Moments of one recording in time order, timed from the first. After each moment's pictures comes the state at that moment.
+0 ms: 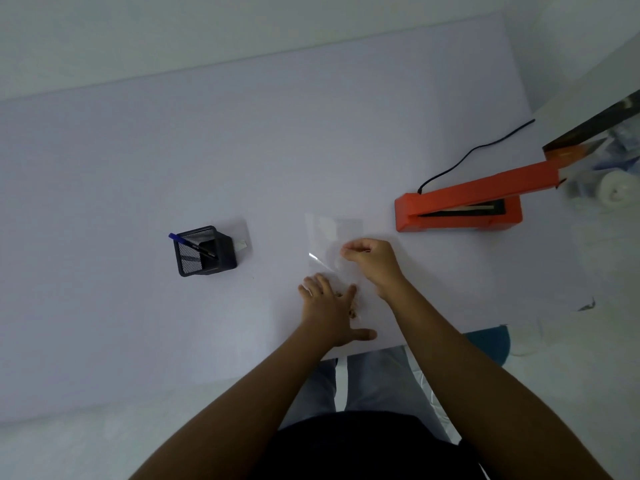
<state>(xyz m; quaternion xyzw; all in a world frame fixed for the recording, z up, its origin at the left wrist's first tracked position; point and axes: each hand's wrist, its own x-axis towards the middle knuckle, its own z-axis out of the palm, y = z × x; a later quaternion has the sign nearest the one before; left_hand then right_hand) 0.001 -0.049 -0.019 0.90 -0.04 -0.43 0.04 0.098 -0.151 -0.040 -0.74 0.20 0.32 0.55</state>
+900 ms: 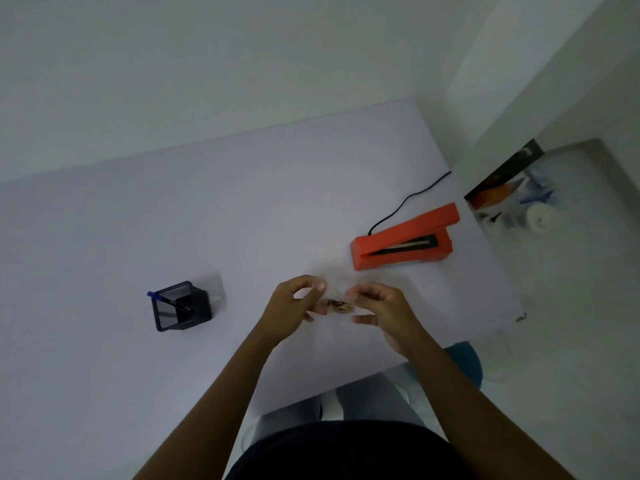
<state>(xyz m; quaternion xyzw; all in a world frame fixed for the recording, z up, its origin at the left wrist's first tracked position) 0.054 -0.014 0.052 0.74 0.11 -0.21 0.63 0.069 -0.225 0.047 -0.64 0.20 0.29 0.68</state>
